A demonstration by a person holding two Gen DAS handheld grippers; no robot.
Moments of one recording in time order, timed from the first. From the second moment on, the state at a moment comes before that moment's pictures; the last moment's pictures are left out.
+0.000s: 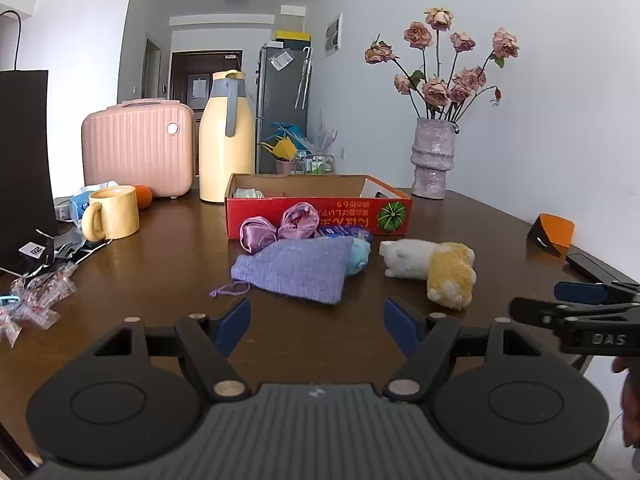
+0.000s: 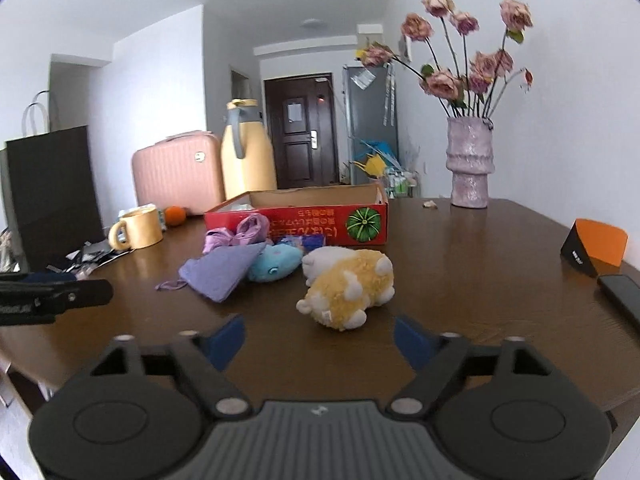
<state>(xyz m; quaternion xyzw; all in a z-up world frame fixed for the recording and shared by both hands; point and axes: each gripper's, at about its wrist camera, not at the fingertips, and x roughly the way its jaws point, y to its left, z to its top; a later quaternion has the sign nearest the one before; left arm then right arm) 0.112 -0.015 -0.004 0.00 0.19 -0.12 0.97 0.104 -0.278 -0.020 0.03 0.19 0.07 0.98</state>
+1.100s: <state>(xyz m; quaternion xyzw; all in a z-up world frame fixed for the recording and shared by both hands) 0.286 -0.123 -0.042 -0.08 0.33 -0.24 0.91 0.240 -0.379 -0.040 0.14 0.28 0.14 0.94</state>
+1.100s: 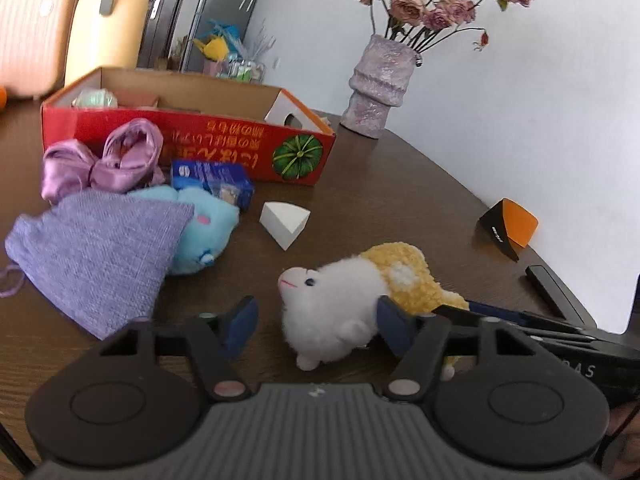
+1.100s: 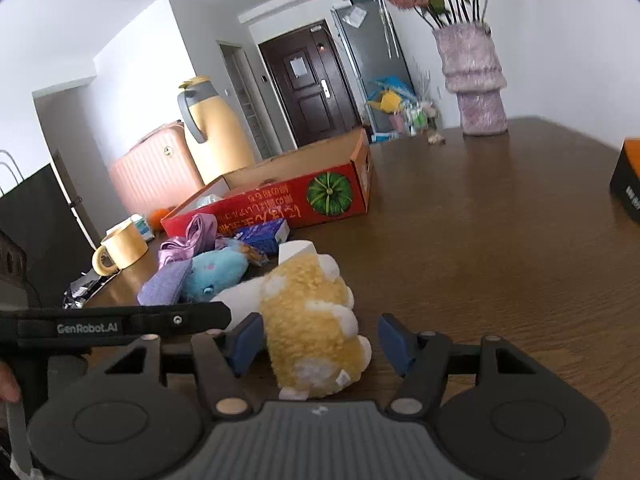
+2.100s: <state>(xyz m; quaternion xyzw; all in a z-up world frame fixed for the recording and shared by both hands) 0.469 -0.095 0.068 -0.09 0.31 -0.30 0.90 0.435 -0.360 0.060 0.18 0.22 0.17 0.94</state>
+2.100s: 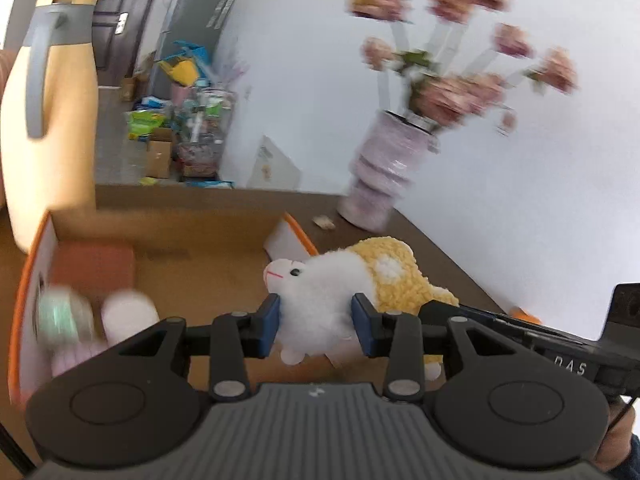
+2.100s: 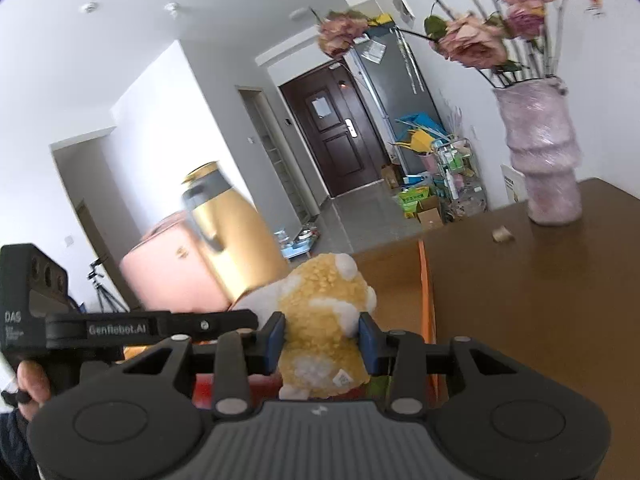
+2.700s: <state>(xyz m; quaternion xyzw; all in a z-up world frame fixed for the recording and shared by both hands) 0.702 -0.116 -0.030 -0.09 0.45 -0.25 0.85 0.628 -0.308 -0.014 0.01 0.35 0.04 0.94</state>
